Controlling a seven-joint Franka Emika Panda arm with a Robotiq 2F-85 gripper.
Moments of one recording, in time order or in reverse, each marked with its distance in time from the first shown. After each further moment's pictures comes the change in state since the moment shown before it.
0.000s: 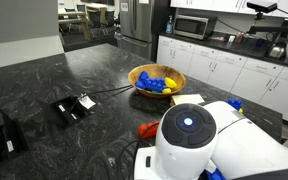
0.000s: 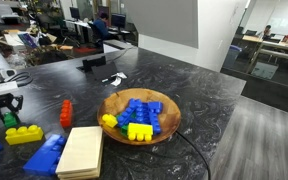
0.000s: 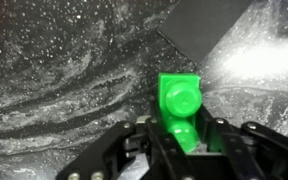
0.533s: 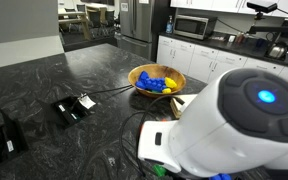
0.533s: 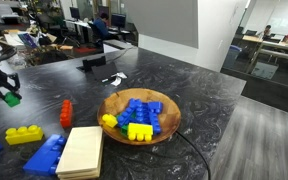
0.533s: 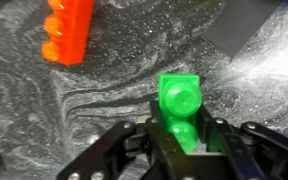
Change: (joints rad) arm 0.024 -0.163 -0.002 0.014 -0.204 -0.083 0.186
